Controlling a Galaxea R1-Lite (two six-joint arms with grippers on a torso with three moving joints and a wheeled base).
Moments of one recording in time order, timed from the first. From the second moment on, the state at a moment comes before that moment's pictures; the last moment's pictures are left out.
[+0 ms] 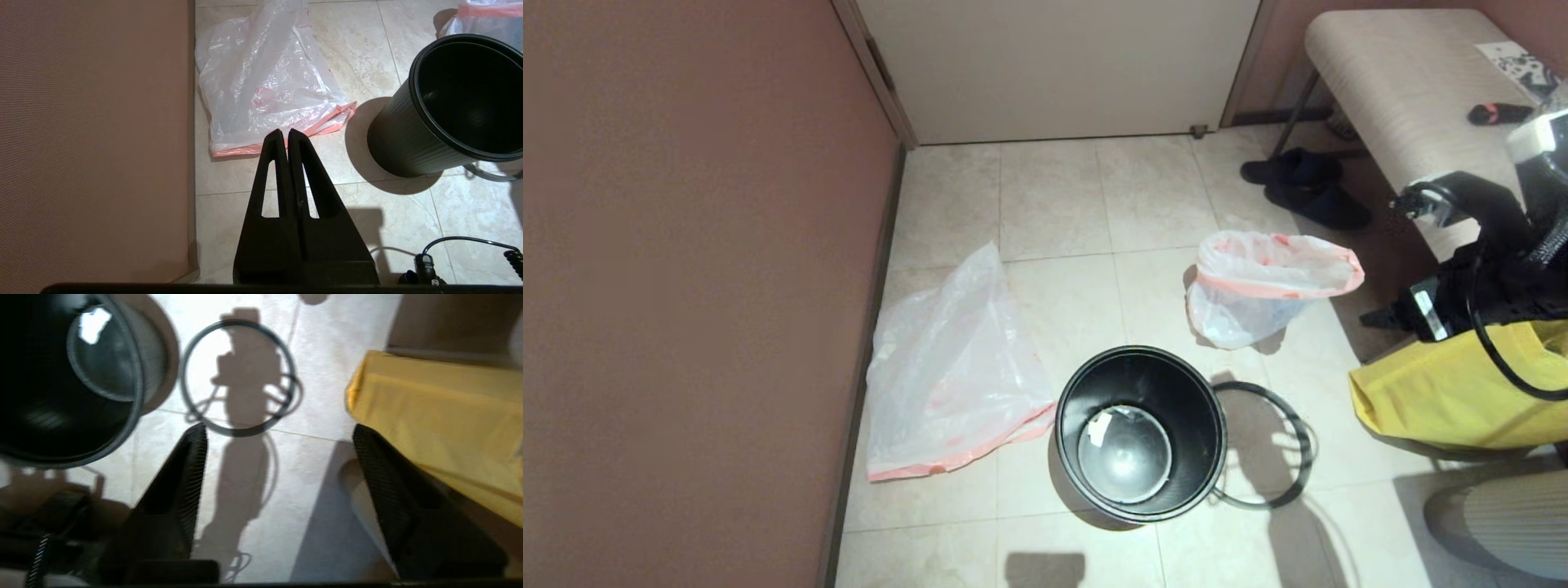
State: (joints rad) left arm 0.00 0.00 -0.01 0.02 0.00 -0.01; right arm 0.12 1.59 -1.34 0.39 -0.10 -0.23
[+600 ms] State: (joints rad) left arm 0.00 0.00 -0.01 0.02 0.00 -0.01; right arm 0.11 1.32 -1.11 0.39 0.13 0.39
